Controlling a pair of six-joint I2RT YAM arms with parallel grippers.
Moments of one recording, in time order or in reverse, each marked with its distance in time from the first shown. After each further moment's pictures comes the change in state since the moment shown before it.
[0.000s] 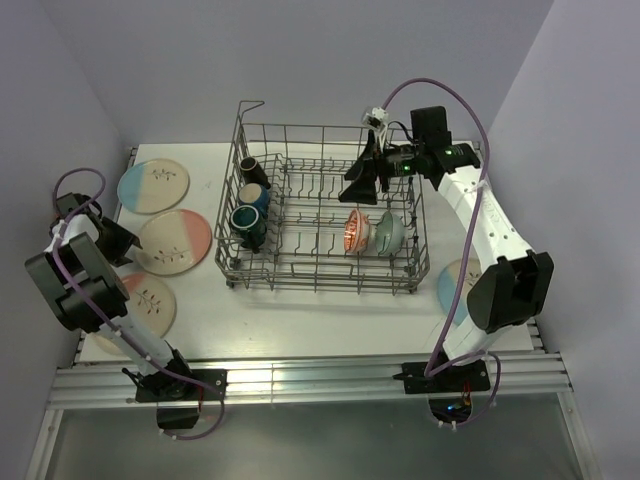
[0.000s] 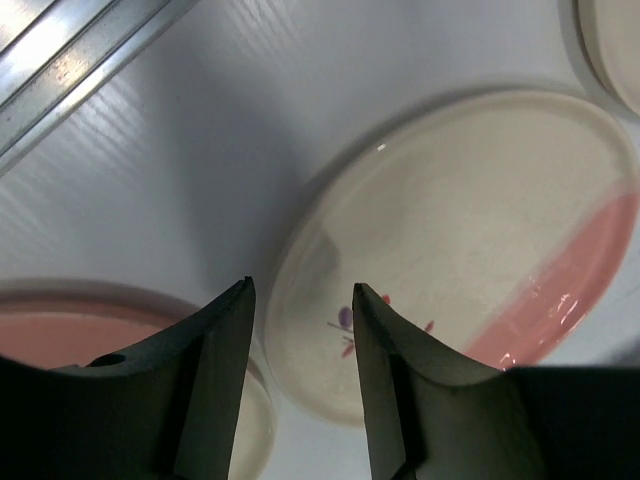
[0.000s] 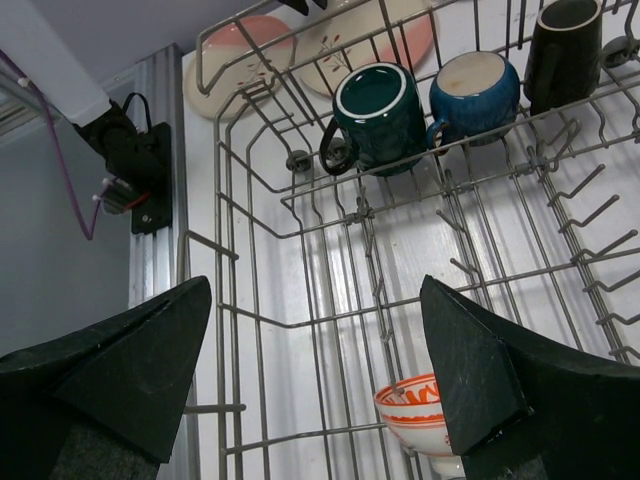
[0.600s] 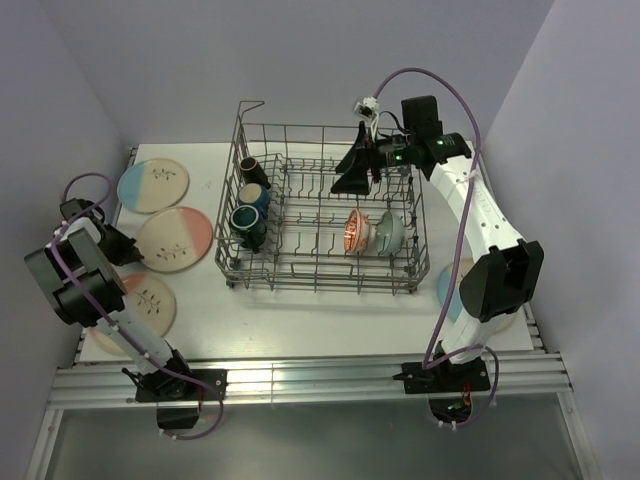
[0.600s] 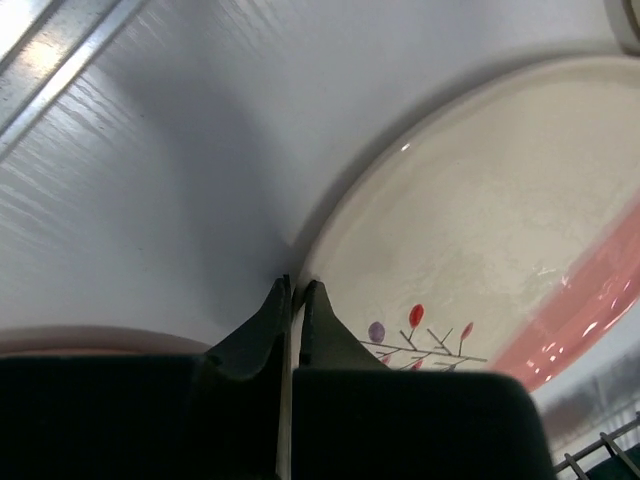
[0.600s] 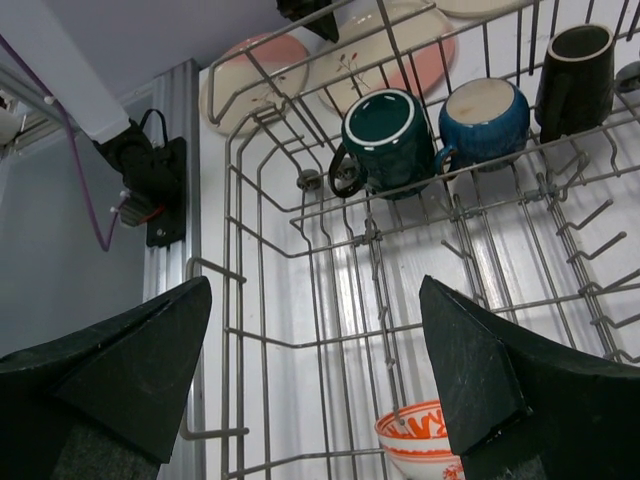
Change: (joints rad) left arm 0.003 0.077 -0.006 0.039 0.040 0.065; right arm 0.029 0.078 0.114 -0.006 -0.018 0.048
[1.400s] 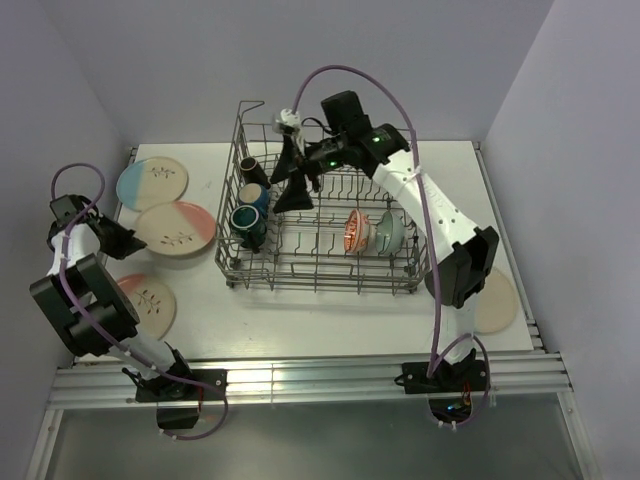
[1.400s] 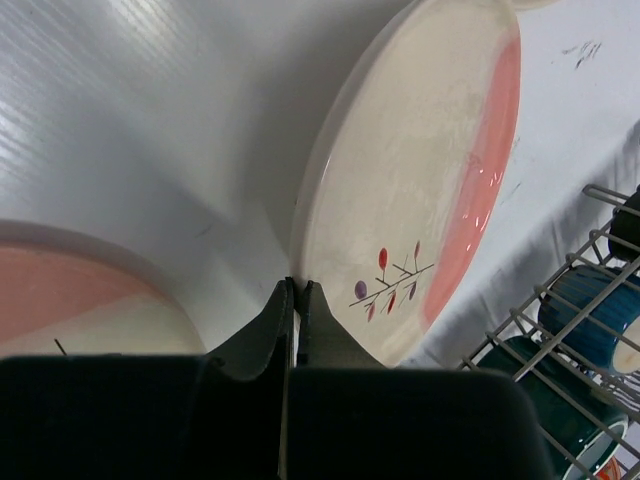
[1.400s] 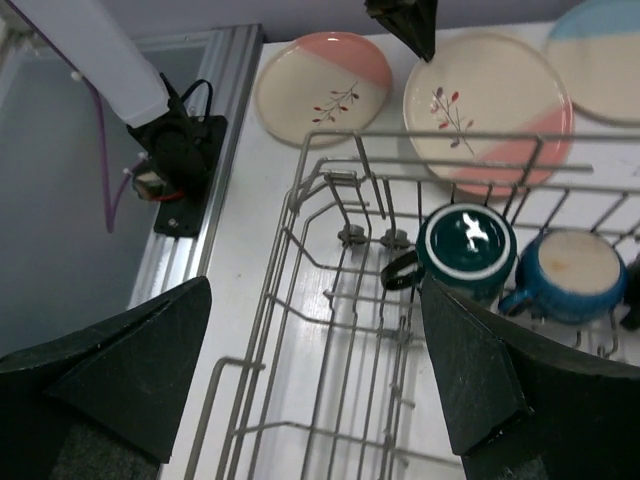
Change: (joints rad) left arm -0.002 -0.243 -0.077 -0.010 0.156 -0.084; right arm 0.316 0.208 0.370 -0.143 0.073 -0.131
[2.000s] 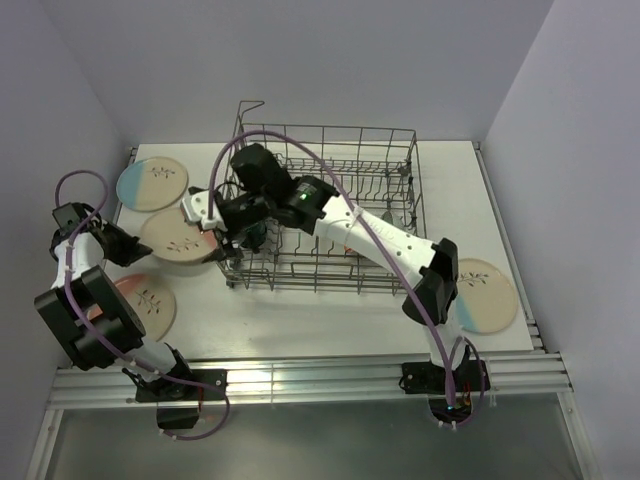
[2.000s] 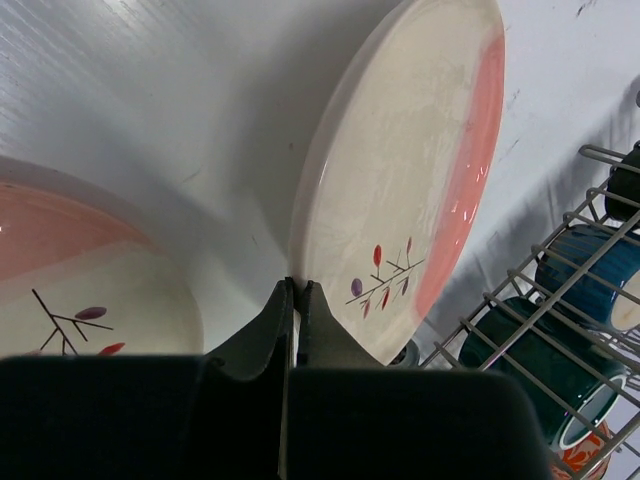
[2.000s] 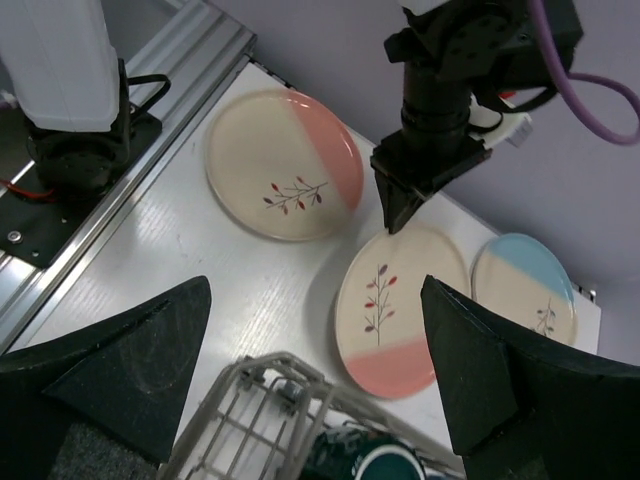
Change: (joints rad) left arm 0.005 -0.094 -0.088 -0.024 0.043 -0.008; right arm 0.429 0.069 0.010 0.259 0.298 -0.380
